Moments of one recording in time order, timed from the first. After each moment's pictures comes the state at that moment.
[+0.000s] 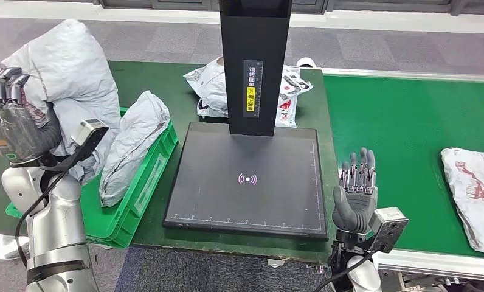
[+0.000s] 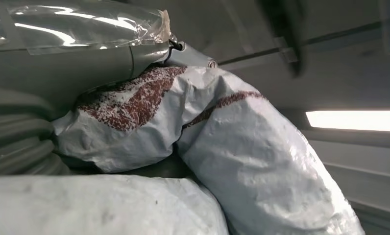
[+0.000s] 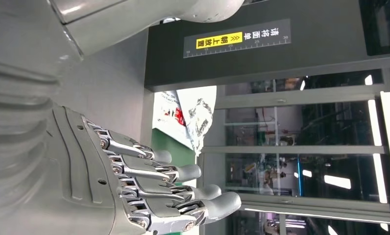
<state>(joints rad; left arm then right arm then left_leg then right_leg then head) -0.46 -0.11 0.42 -1.45 -1.47 0.70 -0.34 -0.03 0.15 0.19 -1.40 -0.16 -0.22 -0.62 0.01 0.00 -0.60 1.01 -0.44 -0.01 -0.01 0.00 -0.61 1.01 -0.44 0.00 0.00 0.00</state>
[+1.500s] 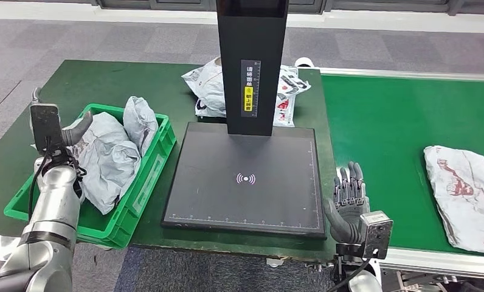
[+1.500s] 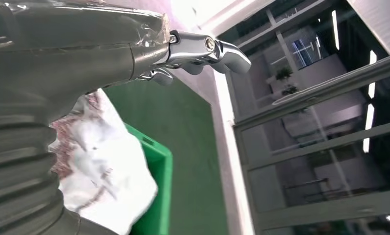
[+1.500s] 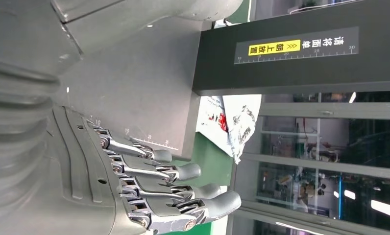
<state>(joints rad) -0.62 0.12 0.27 -0.87 -0.42 0.34 -0.33 0.04 0.13 0.18 -1.42 -0.05 -0.17 -0.50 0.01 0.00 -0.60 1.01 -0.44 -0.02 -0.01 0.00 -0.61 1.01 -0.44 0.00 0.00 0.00</state>
